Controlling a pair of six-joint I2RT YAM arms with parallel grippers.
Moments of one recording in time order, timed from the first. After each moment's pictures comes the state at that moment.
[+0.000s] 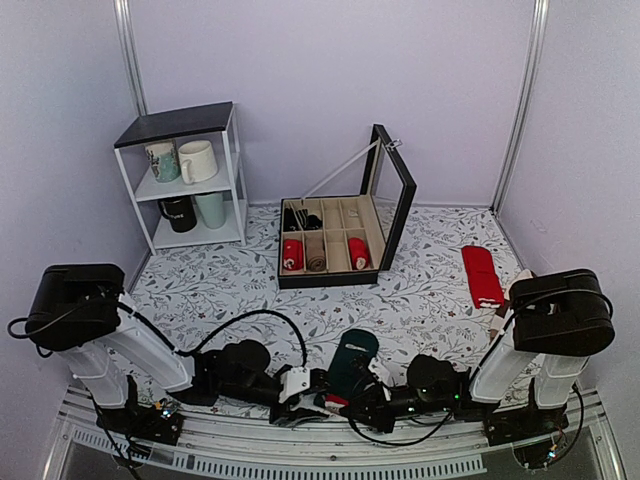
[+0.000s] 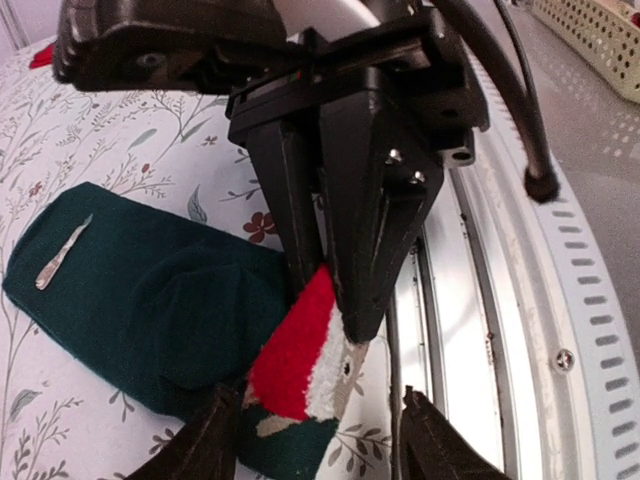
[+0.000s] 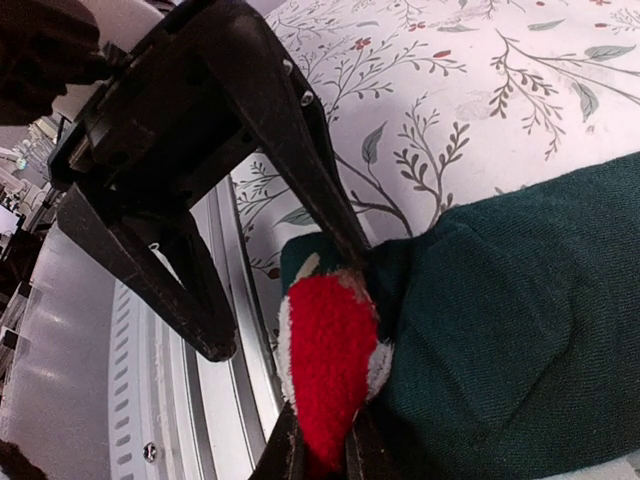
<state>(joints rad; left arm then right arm) -1.29 1.71 0.40 0.80 0.21 0.14 1.34 1.87 0.31 1.10 -0.15 0.53</state>
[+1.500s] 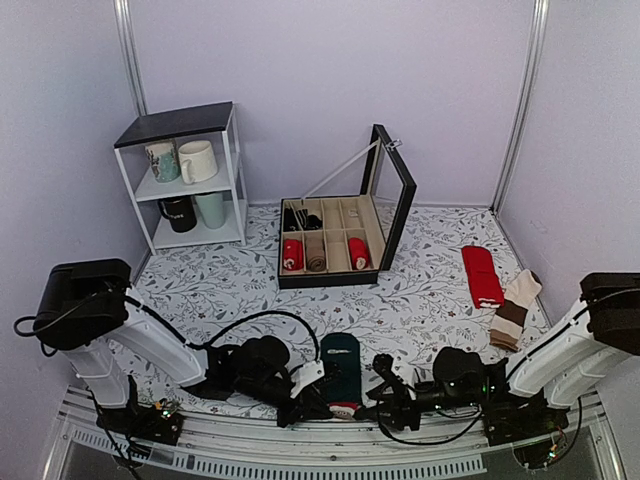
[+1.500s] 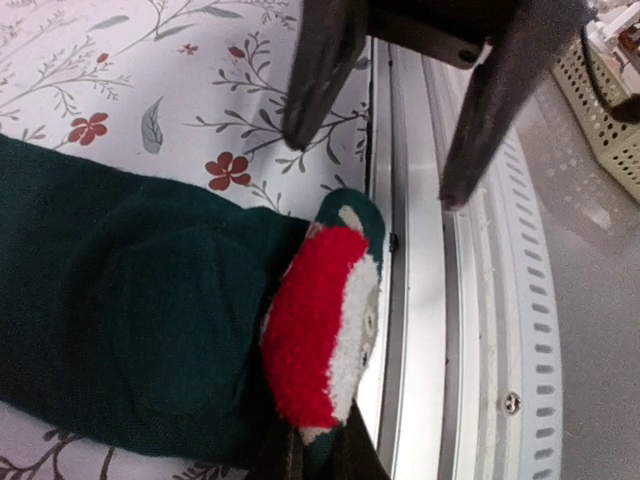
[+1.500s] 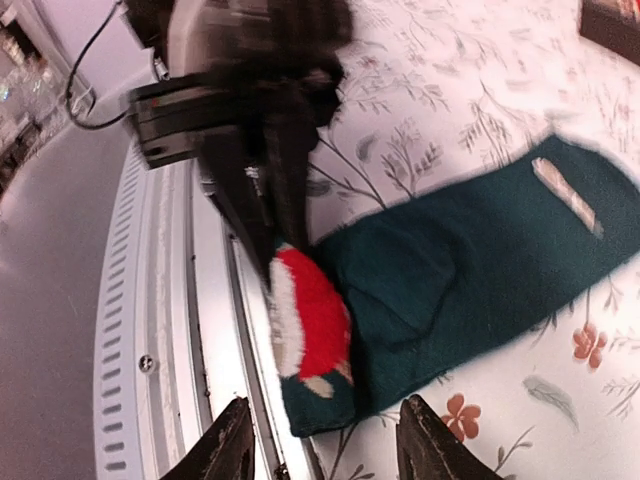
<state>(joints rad) -1.28 1.76 0.52 0.58 0.34 -0.18 1.32 1.50 0.20 0.83 -0.11 0.31</state>
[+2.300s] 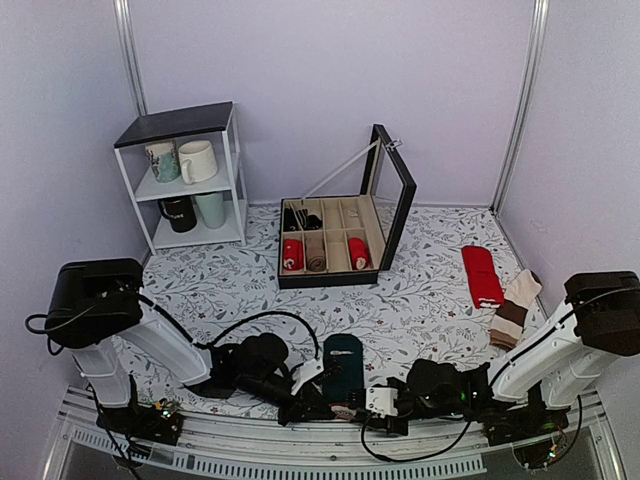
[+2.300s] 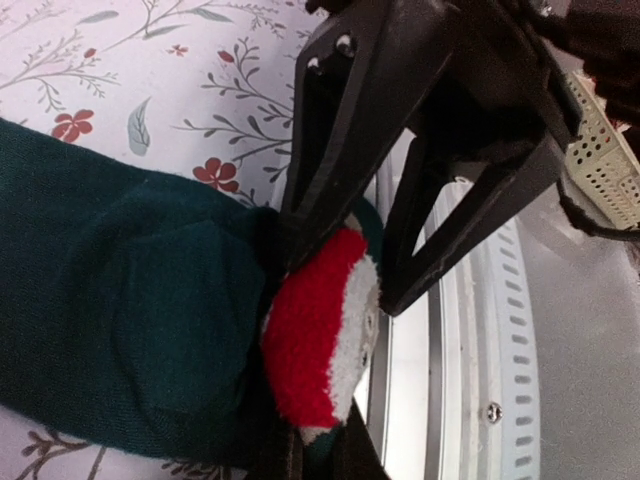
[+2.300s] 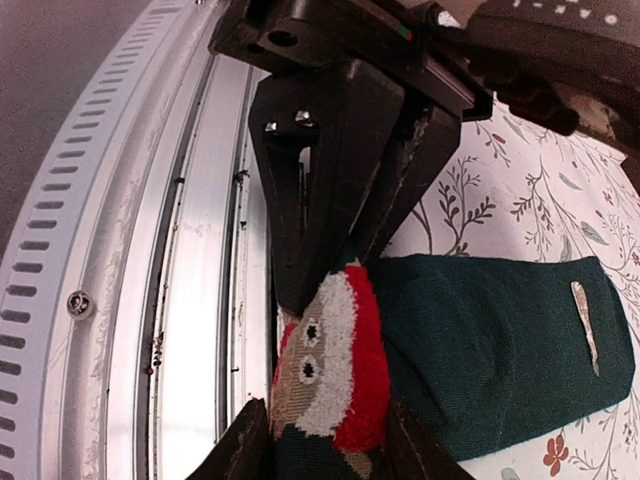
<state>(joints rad) -1.24 1.82 0.51 0.67 0.43 -0.25 1.42 1.58 0.33 0.70 0.02 -0.20</state>
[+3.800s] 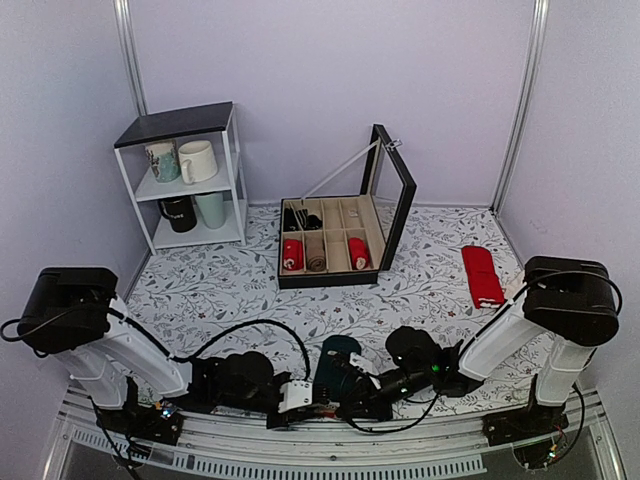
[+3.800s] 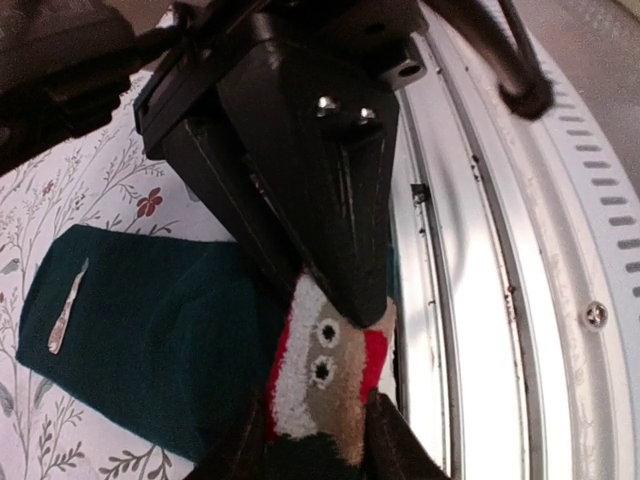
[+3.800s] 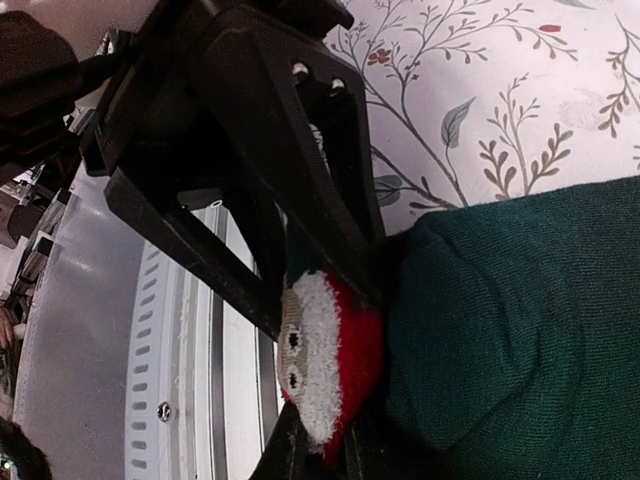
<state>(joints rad) -1.37 1.68 0.40 0.69 0.04 0.25 1.18 1.81 0.49 0.70 -0.54 0.29</state>
